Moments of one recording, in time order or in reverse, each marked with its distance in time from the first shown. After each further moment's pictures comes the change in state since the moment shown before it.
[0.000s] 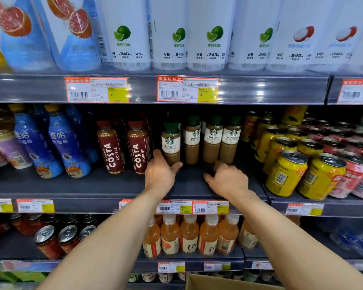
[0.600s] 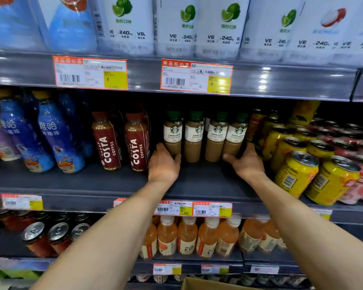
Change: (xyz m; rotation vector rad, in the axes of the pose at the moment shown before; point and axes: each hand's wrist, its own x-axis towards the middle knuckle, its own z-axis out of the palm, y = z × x) left_hand 0.030 -0.004 0.027 0.037 -0.001 -0.037; right_hand 0.058 0.043 -0.012 0.532 0.078 0.200
